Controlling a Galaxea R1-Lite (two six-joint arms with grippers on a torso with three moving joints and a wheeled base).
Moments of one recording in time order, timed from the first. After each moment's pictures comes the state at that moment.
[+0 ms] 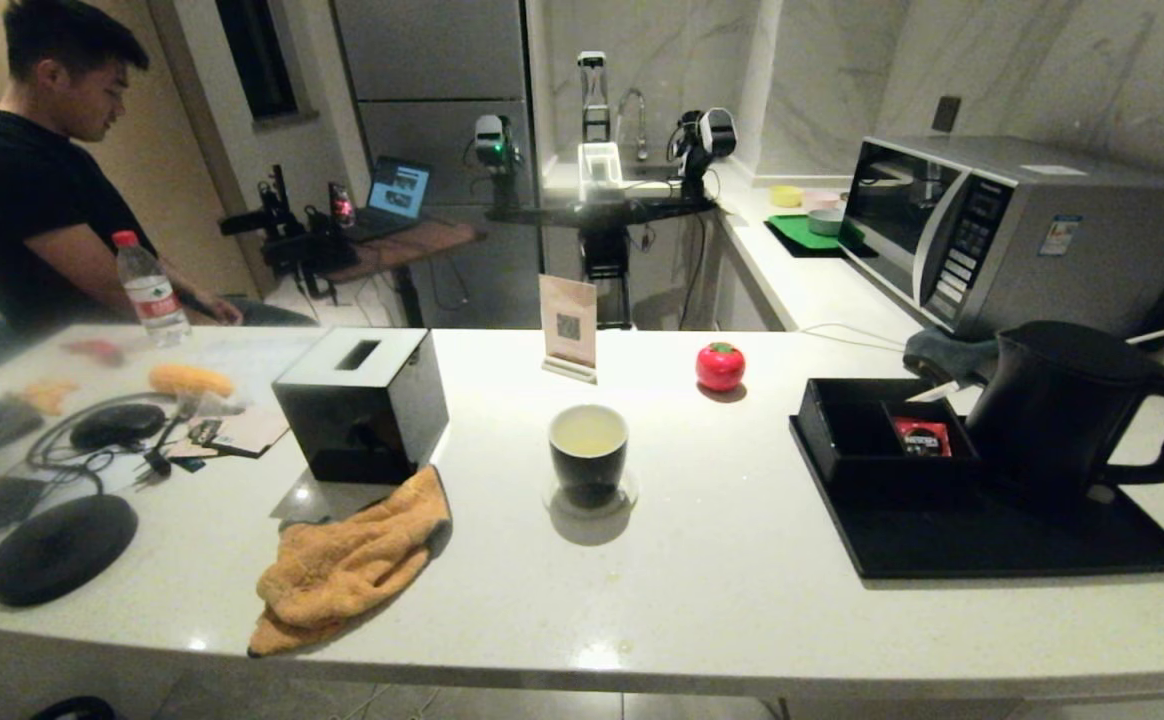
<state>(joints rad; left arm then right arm) 0.00 0.00 0.00 0.00 -0.02 0.02 0.00 0.00 0.00 0.00 -0.02 0.01</state>
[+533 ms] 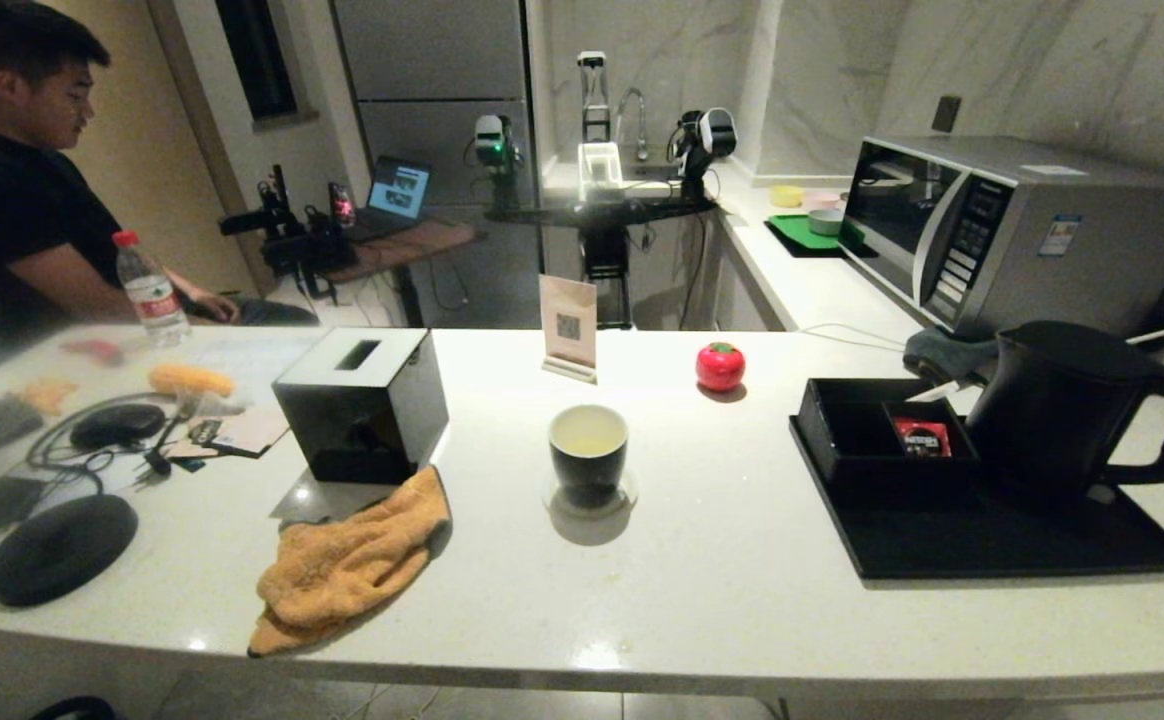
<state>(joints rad) 0.00 0.00 0.00 0.00 -0.02 0.01 0.00 0.00 0.00 0.00 -0.02 0.01</state>
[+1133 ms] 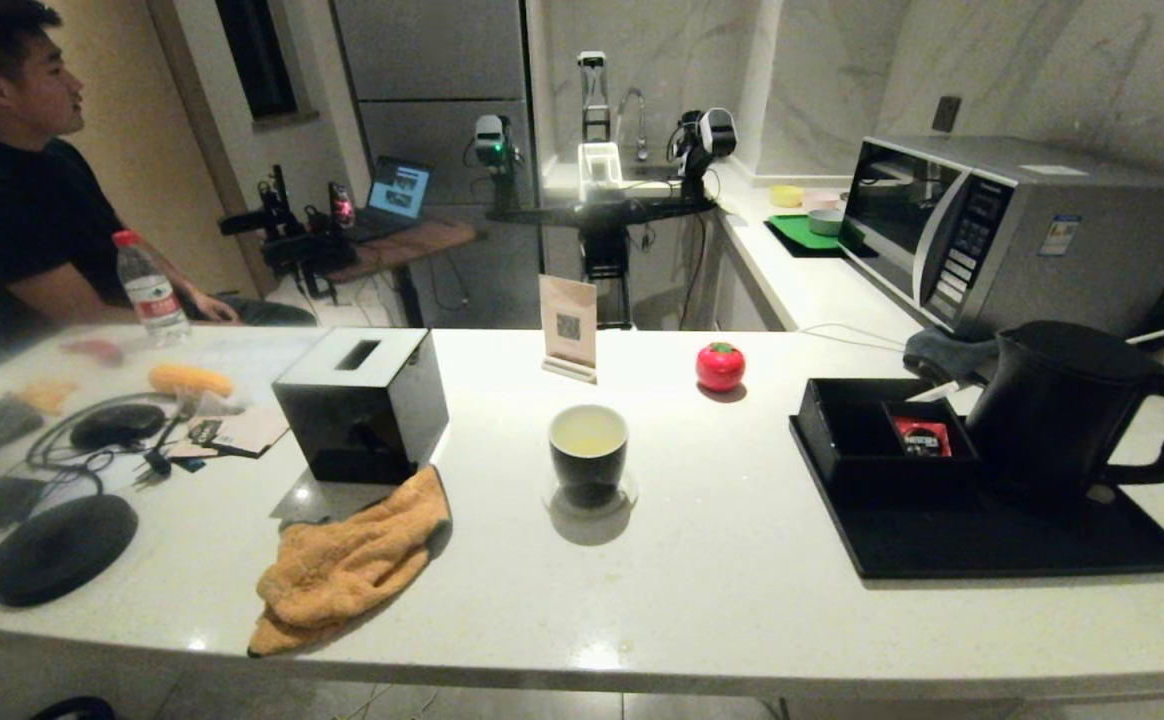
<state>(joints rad) 0.00 0.00 0.00 0.00 -0.02 0.01 0.00 0.00 0.00 0.00 -0.02 0.01</state>
